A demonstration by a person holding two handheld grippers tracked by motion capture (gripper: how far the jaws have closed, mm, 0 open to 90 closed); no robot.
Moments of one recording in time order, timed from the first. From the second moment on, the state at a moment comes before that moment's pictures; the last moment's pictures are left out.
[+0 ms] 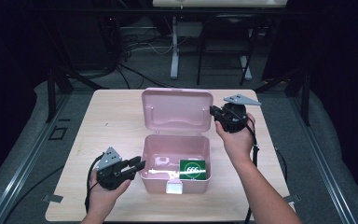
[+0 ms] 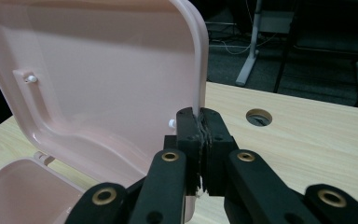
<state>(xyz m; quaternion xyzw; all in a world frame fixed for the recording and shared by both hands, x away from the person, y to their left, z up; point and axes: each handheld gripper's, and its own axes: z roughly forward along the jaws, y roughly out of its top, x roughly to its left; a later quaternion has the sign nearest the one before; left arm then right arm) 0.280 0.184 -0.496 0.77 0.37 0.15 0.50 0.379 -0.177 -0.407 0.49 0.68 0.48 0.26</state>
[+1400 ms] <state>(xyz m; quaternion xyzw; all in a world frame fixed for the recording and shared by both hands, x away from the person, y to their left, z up) 0.283 0.188 -0.492 0.76 0.38 0.15 0.50 0.330 -0.176 -0.424 0.44 0.66 0.52 0.31</state>
